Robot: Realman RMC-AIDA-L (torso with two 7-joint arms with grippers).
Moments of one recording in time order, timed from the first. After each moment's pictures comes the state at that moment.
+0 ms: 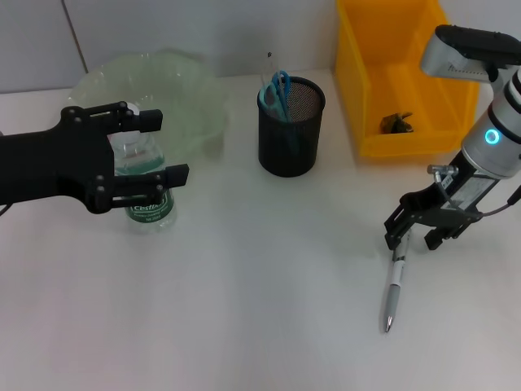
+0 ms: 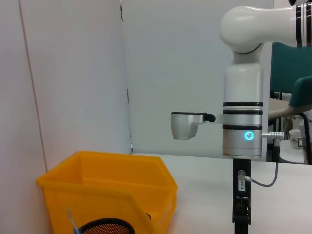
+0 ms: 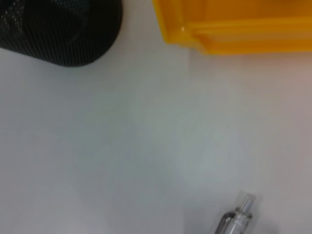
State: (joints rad) left arm -0.37 -2.06 1.01 1.20 1.73 1.60 -1.53; right arm 0.95 2.03 -0.85 -0.67 -2.92 -1.53 2.96
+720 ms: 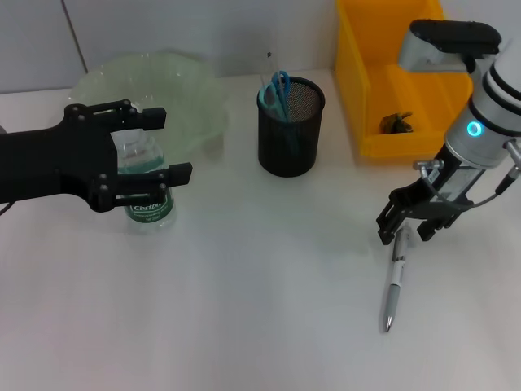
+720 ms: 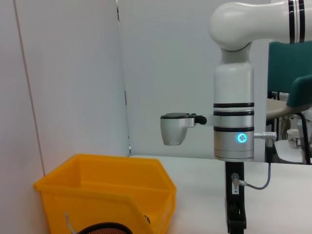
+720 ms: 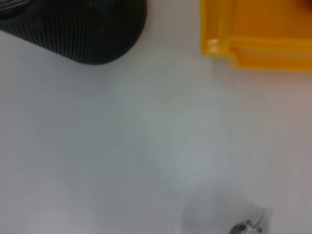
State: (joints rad) left arm -0.37 -2.07 1.01 1.20 1.73 1.60 -1.52; right arm 1.01 2.02 -0.92 -0.62 -2.92 -1.51 2.96
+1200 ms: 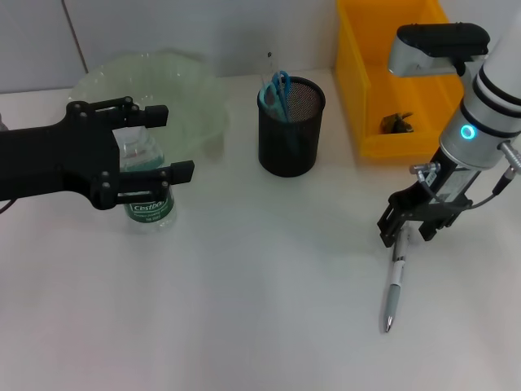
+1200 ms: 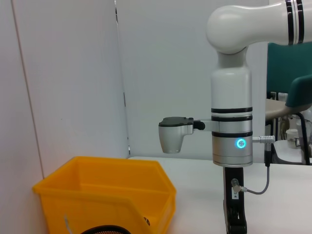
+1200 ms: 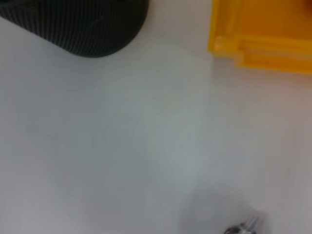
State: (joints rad) left arm -0.38 -2.07 1.01 1.20 1.73 1.60 -1.52; right arm 1.02 2.02 -0.97 -0.59 -2.92 -1.48 2.96
